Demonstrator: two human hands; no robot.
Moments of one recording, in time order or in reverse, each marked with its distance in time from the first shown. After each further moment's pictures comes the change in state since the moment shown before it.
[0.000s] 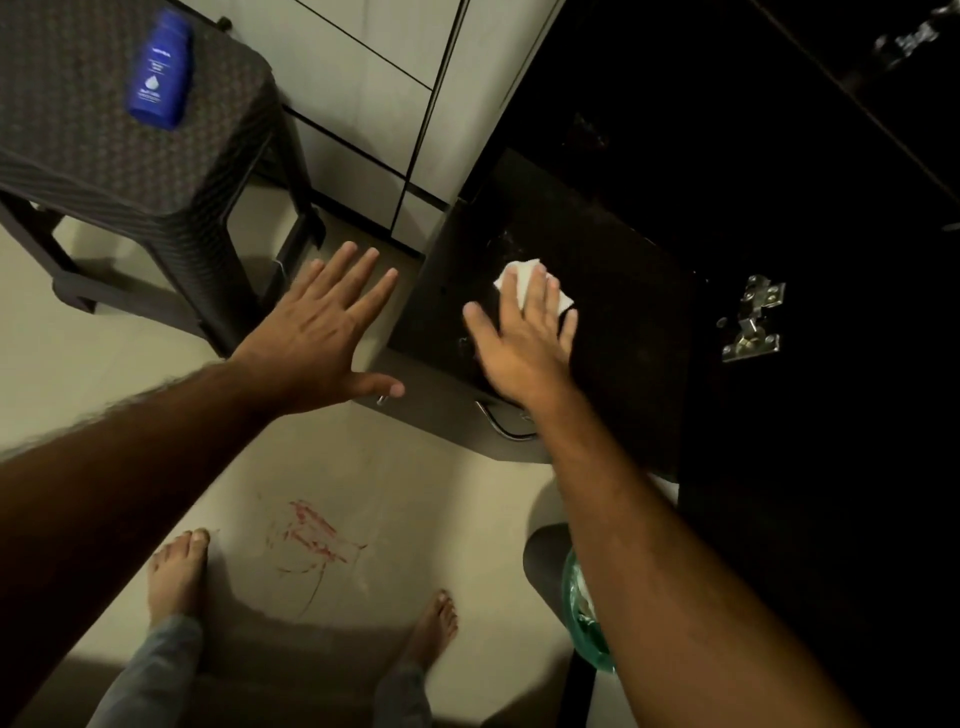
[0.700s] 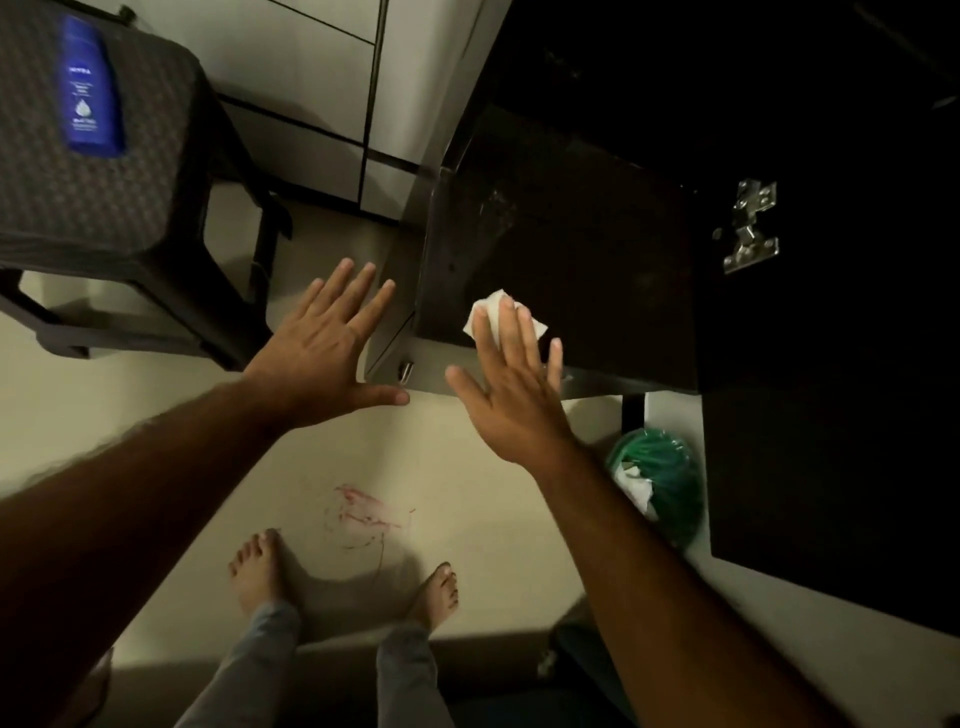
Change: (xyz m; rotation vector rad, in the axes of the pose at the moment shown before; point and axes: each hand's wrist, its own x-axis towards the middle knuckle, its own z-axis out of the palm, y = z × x) left_hand -0.008 -0.029 -0.006 -0.040 -0.152 0.153; right_hand -0.088 -0.041 0.036 0.037 0.018 0.019
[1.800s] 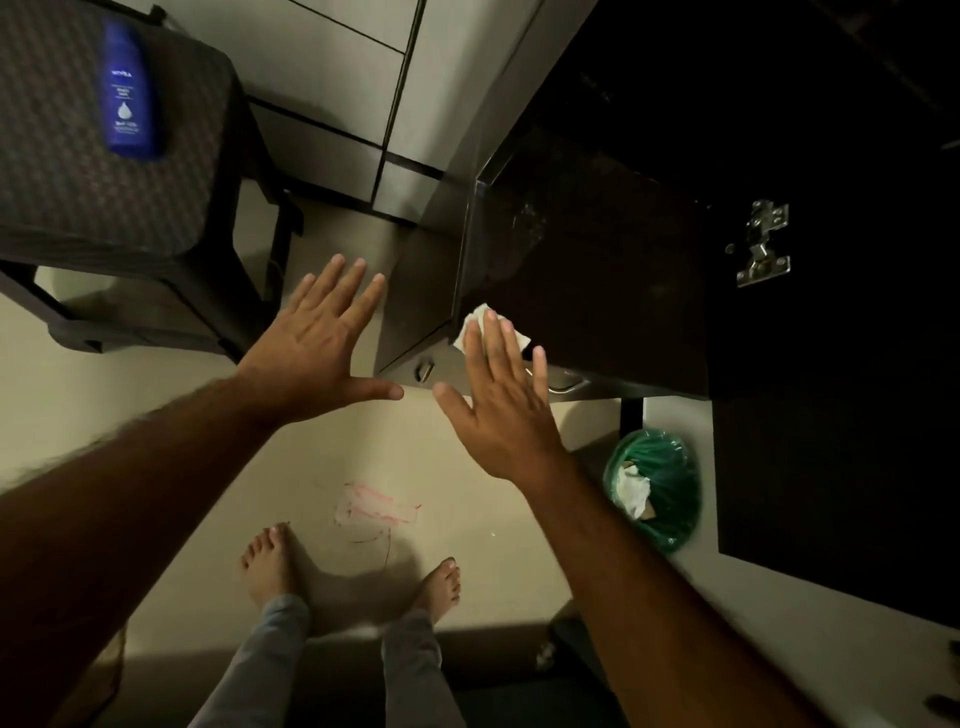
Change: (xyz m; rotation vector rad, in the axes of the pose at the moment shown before) left_hand -0.019 -0.042 -0.011 -0.022 0.019 -0.008; right_hand -0.005 -0.053 0.002 -0.067 -0.048 -0.029
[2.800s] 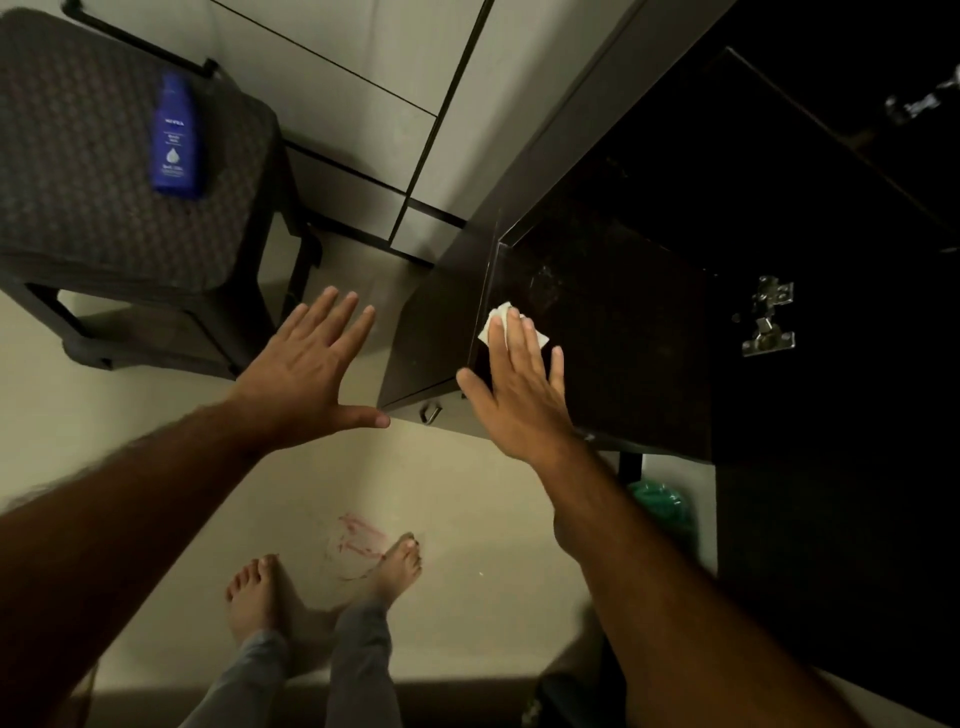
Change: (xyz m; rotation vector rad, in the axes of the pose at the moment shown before) left_hand 0.003 -0.027 -0.013 -0.005 -0.027 -0.064; right_hand 0.063 0.008 -0.031 -0.019 -0.030 0.034
